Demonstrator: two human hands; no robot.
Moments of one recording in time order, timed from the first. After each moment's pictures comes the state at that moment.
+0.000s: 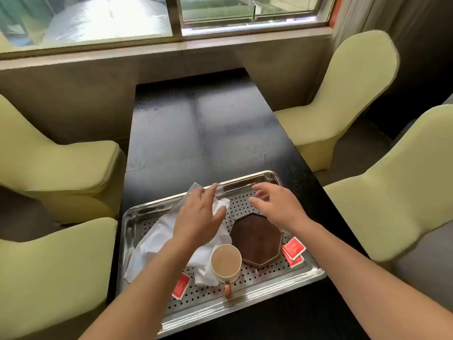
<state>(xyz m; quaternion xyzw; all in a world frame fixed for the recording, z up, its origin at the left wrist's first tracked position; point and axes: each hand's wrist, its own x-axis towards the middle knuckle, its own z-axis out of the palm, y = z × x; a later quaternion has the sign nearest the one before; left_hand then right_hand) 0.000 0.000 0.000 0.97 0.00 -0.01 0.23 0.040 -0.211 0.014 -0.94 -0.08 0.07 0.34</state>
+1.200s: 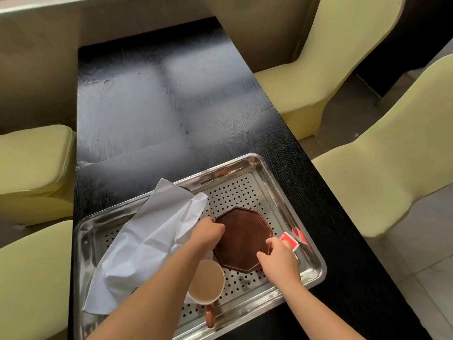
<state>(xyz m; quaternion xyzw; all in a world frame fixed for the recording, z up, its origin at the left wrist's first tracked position) 0.071 -0.065 -0.127 0.81 0.23 -0.33 0.42 -0.004 -0.243 -0.150 -0.89 0.24 0.22 0.32</state>
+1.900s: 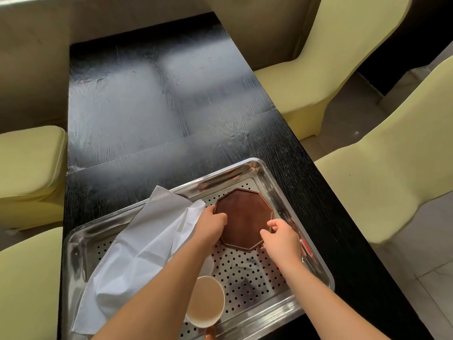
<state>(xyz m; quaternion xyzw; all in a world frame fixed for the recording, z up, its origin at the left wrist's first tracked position) 0.108 -0.076 -0.133 0.72 0.27 -0.27 0.58 0.064 -0.246 -0.151 -0.87 0.27 0.16 0.38</state>
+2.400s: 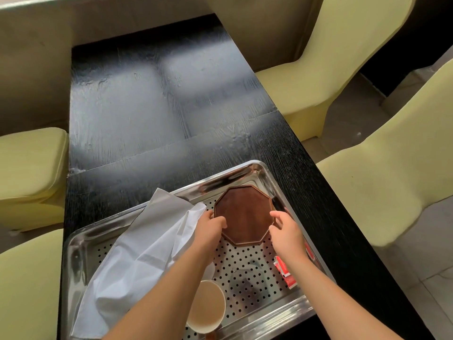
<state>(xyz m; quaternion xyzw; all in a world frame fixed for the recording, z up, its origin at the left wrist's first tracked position) 0.103 -0.076 -0.139 0.64 0.33 -0.23 0.66 0.078 -0.259 -0.156 -0.86 0.24 0.12 0.44</state>
